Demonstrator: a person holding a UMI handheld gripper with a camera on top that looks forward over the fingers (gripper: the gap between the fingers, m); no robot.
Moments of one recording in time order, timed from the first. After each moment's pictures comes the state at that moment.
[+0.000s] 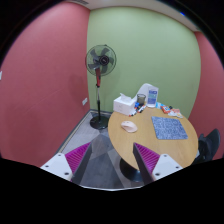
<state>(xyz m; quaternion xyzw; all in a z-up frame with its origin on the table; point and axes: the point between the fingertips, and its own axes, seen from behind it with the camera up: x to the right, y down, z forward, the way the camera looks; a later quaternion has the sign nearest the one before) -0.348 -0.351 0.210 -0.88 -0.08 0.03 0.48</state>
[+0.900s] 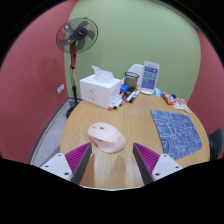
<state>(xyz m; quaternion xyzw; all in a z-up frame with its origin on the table) -0.265 -0.078 0.020 -0.91 -0.04 -0.04 0.42</state>
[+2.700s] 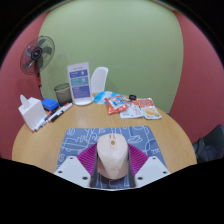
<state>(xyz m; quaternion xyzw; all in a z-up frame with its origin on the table) 0.058 0.030 0.031 -0.89 0.03 -0.03 0.44</state>
